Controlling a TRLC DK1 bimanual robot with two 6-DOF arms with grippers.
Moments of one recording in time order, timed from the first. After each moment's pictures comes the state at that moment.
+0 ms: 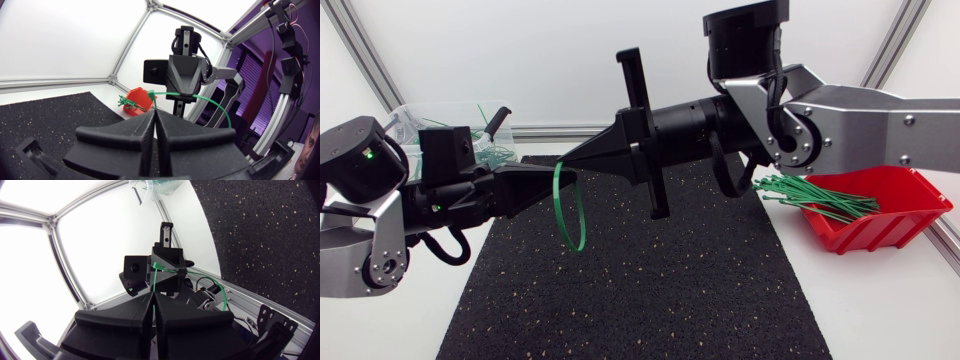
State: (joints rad) left arm -0.19 1.35 0.50 0.92 1.14 -0.56; right arm 0.62 1.57 1.11 0.12 -0.99 1.70
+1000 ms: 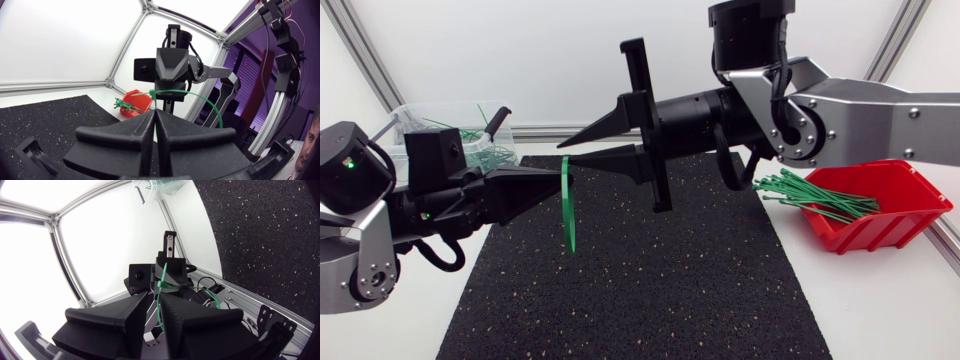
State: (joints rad) left arm -0.21 1.28 0.46 0.93 1.13 -0.57; right arm 0.60 1.56 1.13 0.12 -1.01 1.70
